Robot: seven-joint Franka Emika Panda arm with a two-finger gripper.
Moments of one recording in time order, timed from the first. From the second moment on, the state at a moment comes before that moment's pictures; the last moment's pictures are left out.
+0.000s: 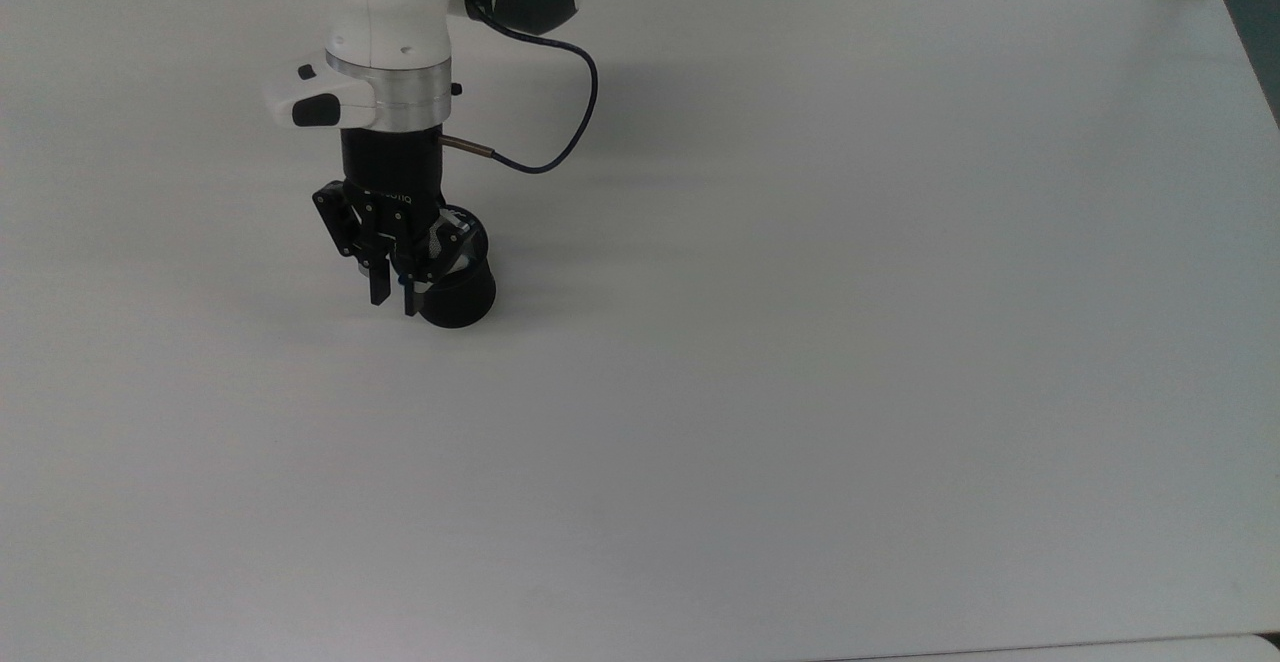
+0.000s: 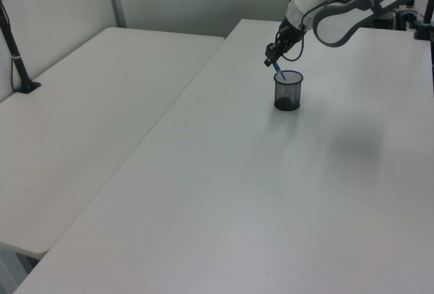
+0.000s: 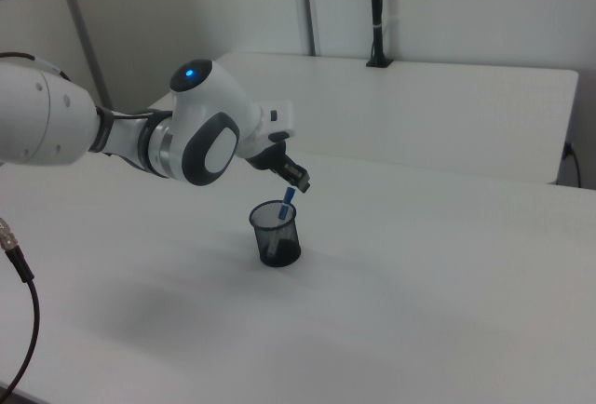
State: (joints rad) arm 0.07 0.27 -0.19 -1.95 -0.02 2.77 0.24
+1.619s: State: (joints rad) arm 0.10 0.04 -0.20 -1.62 0.10 1.67 0.06
